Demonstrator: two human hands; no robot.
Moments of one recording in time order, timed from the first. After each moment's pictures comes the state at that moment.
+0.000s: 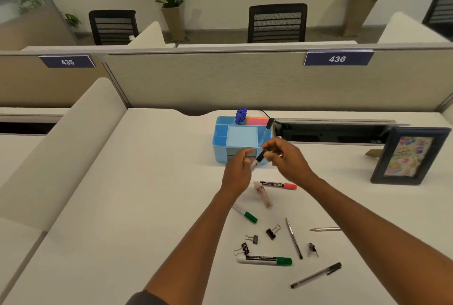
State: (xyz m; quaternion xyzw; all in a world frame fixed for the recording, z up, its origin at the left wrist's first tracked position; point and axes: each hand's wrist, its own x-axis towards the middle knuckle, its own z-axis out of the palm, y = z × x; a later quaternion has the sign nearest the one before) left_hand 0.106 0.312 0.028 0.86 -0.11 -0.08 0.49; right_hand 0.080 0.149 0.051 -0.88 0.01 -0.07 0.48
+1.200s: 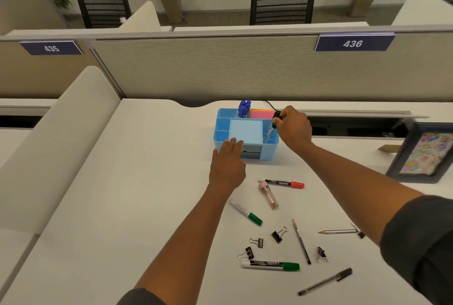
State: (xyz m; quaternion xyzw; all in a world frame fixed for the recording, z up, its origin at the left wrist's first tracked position) left_hand 0.153 0.331 -0.001 0.97 -0.18 -0.06 0.13; right_hand 0.190 0.126 0.024 -0.92 0.23 -0.14 0.28
